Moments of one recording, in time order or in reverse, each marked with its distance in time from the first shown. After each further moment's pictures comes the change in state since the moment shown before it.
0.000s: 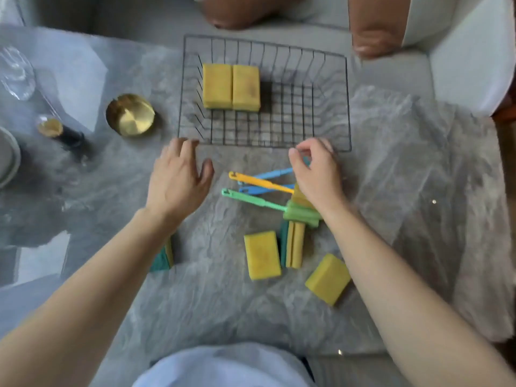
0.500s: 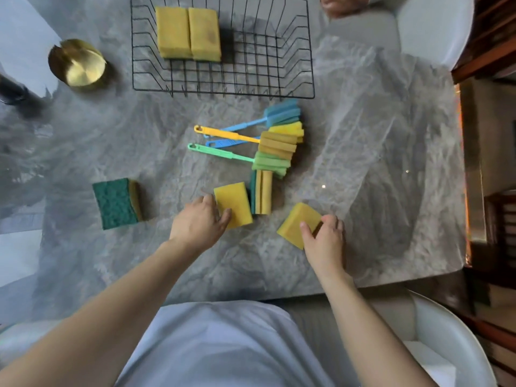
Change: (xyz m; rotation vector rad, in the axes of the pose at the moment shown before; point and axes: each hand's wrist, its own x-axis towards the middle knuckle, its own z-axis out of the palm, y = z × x) left_hand -0.155 0.049 0.089 -0.039 -0.507 -0.144; right_hand -0.231 0.102 -0.046 -0.309 -0.128 0.580
